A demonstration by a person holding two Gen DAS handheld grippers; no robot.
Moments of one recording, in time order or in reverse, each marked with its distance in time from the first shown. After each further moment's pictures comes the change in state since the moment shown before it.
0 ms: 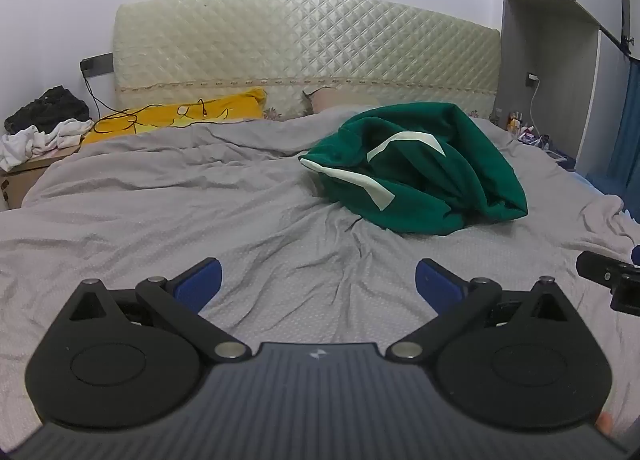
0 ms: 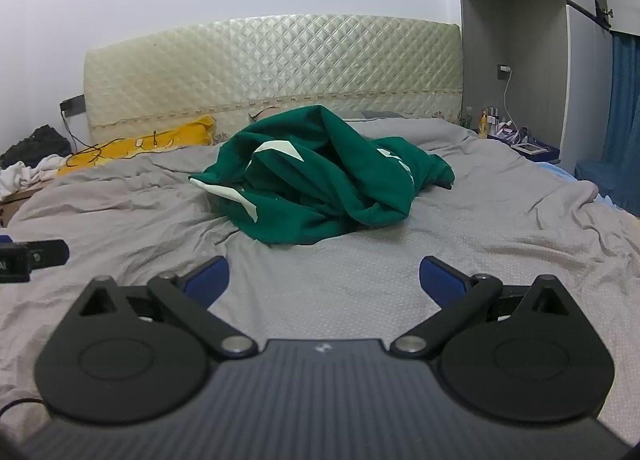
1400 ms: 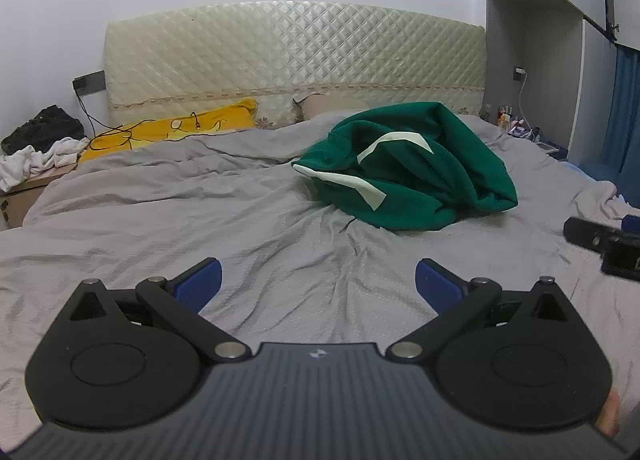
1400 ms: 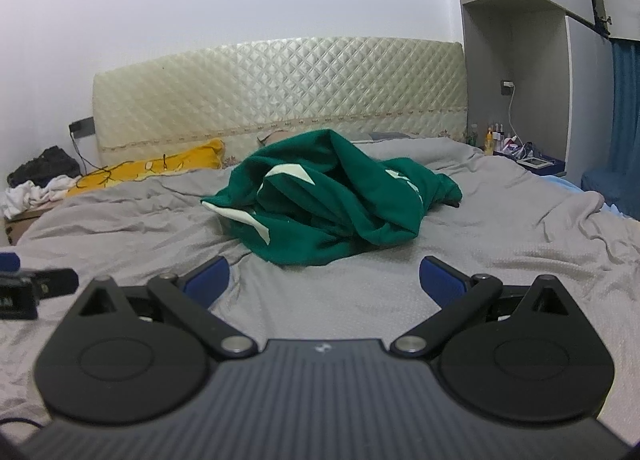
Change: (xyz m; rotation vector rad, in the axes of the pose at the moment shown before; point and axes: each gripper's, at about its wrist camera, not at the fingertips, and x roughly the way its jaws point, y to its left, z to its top) left arm -0.020 -0.003 -0.007 0.064 -0.024 -0.011; right arm -0.013 0.004 0.001 0.018 -0.094 0.028
